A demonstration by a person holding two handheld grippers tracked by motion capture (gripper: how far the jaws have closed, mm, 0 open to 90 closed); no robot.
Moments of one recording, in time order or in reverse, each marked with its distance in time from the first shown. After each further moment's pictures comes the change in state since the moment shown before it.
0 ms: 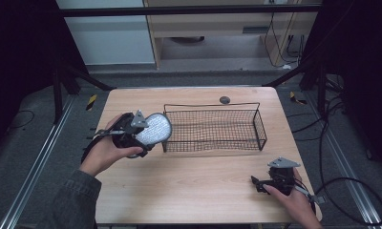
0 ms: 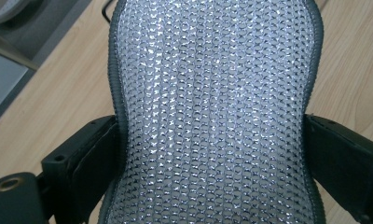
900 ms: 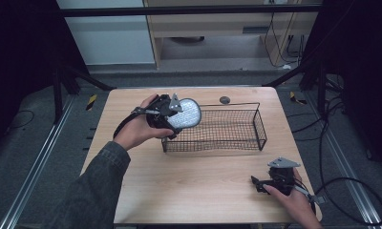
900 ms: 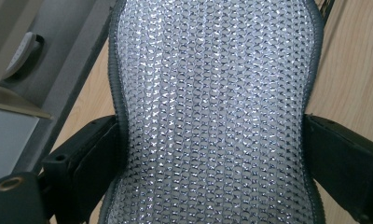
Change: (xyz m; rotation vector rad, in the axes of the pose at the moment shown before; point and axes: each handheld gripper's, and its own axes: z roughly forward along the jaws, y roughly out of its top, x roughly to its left) left arm -0.004 0.091 0.040 -0.025 -0.009 0.176; right arm 0.000 0.000 0.000 -0.001 -0.002 -0.001
